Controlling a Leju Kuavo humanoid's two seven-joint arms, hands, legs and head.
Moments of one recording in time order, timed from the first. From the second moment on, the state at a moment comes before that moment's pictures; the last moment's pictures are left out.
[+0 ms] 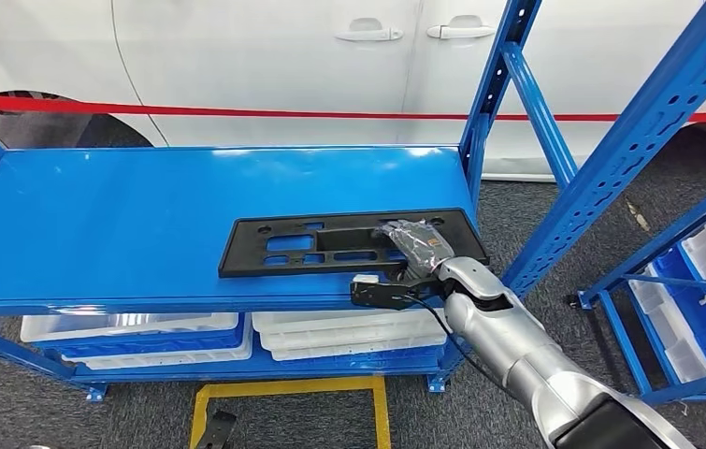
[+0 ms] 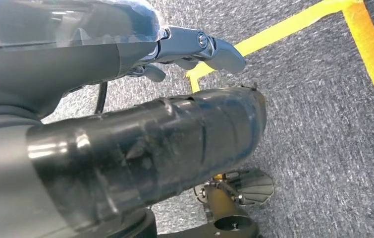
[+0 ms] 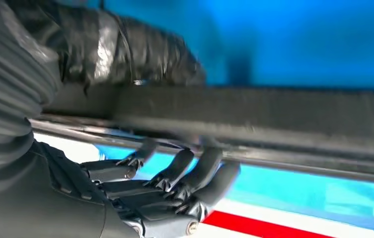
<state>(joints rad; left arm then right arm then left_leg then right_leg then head) -0.17 -0.22 0.91 -0.22 -1.18 0.20 -0.30 -0.84 0.00 0.87 -0.66 0.73 -0.09 -0.34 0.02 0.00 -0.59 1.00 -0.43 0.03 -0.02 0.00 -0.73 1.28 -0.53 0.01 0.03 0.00</state>
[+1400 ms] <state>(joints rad) -0.17 -0.23 0.88 -0.22 -1.18 0.21 -0.28 -0.72 0.05 0.83 -1.07 0.99 -0.33 -0.30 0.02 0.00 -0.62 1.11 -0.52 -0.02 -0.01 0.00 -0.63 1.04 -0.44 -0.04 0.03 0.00</state>
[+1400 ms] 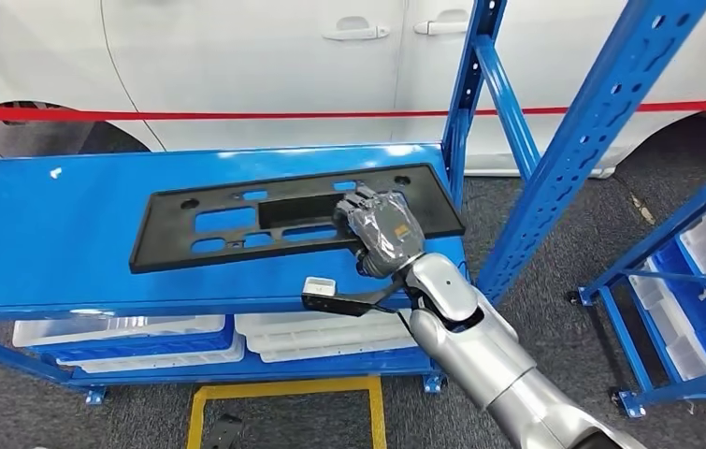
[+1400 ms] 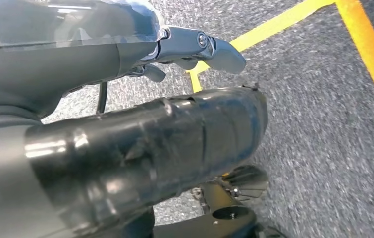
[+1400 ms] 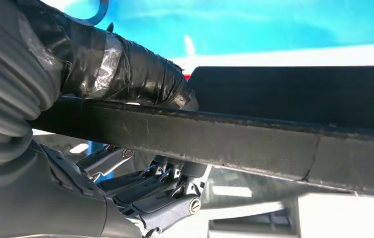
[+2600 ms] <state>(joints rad) -0.15 -0.21 0.88 -0.22 -1.16 0.18 -0.33 -0.62 0.12 1.05 -1.36 1.14 -0.37 -0.15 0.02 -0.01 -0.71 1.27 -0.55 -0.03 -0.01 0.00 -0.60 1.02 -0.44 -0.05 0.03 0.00</state>
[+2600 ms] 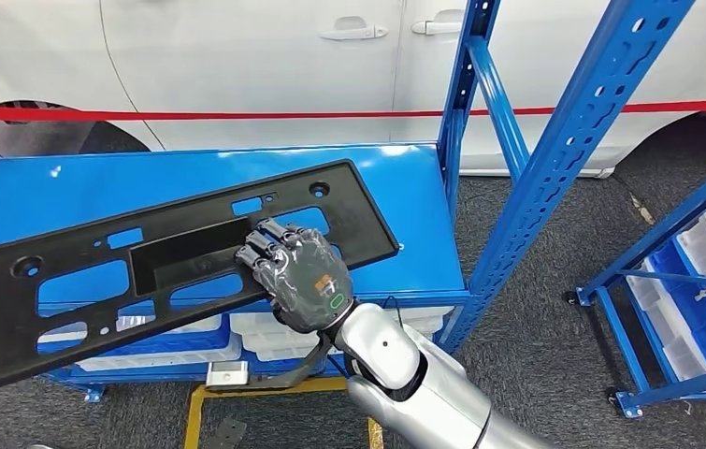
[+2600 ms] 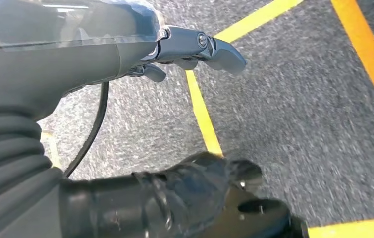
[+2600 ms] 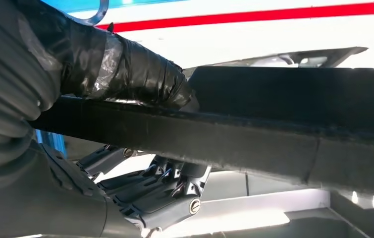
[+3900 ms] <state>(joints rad) -0.15 -0.22 0.88 -0.22 -1.16 0.30 -0.27 -0.62 0.12 1.05 -1.34 1.12 -0.39 -0.13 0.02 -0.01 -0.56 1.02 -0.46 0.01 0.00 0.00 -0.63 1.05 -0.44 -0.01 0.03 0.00</state>
